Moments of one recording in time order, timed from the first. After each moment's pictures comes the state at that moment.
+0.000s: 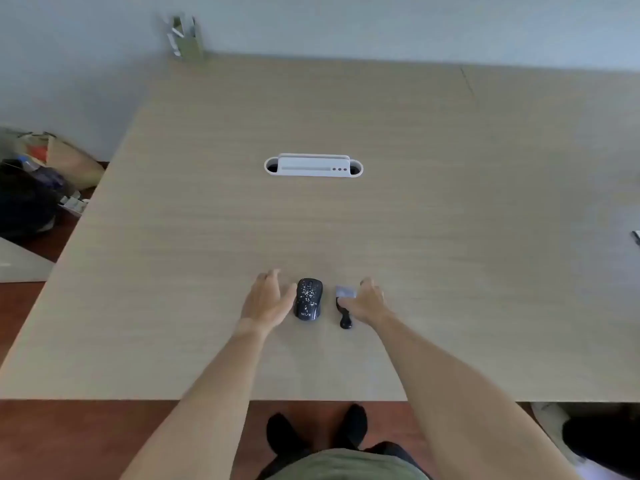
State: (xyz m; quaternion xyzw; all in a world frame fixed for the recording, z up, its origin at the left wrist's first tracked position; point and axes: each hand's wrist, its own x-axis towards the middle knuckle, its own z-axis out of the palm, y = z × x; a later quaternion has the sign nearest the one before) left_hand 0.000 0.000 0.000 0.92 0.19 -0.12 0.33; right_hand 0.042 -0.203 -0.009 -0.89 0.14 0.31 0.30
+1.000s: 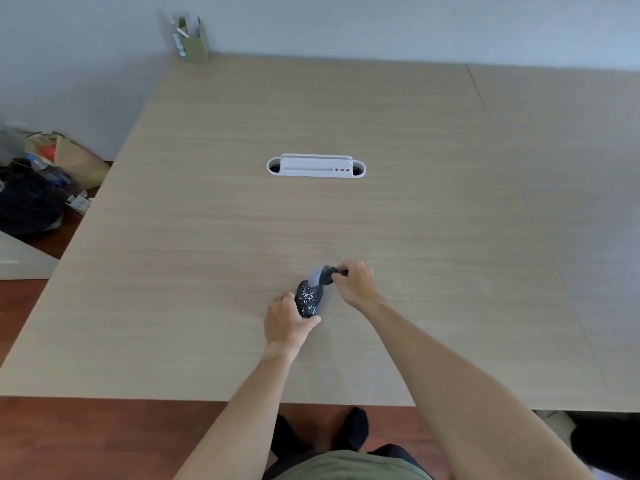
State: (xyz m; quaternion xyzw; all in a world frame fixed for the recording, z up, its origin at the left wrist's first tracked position) left_hand -0.016 -0.046 -0.041 0.92 0.25 -0.09 0.31; right_hand 0.075 -0.181 0.000 -0.90 0.01 0.18 0.39
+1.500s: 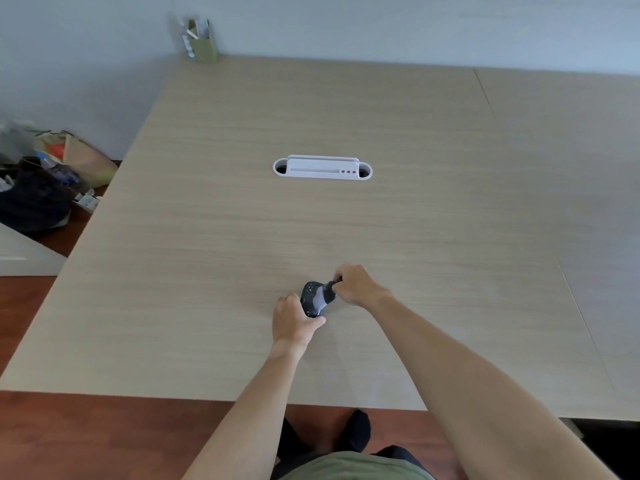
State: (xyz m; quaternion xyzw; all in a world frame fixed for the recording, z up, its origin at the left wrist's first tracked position) left_hand -0.010 -0.045 -0.052 0.88 0.27 -0.09 0.37; right_hand 0.082 -0.173 0.013 -0.90 -0.05 0.32 0.29
